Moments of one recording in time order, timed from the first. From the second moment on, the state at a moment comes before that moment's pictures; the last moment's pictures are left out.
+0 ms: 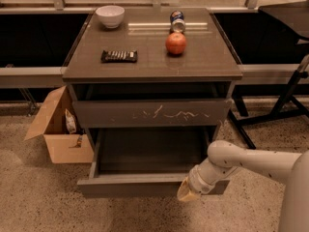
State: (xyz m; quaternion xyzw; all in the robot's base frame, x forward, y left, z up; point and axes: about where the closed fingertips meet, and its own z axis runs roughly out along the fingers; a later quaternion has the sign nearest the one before) arm 0.460 -0.122 0.417 -0.68 0.67 0.24 0.13
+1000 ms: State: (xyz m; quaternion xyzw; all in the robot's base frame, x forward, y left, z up) arm 0.501 -0.140 0.406 -0.69 0.68 0.20 0.14
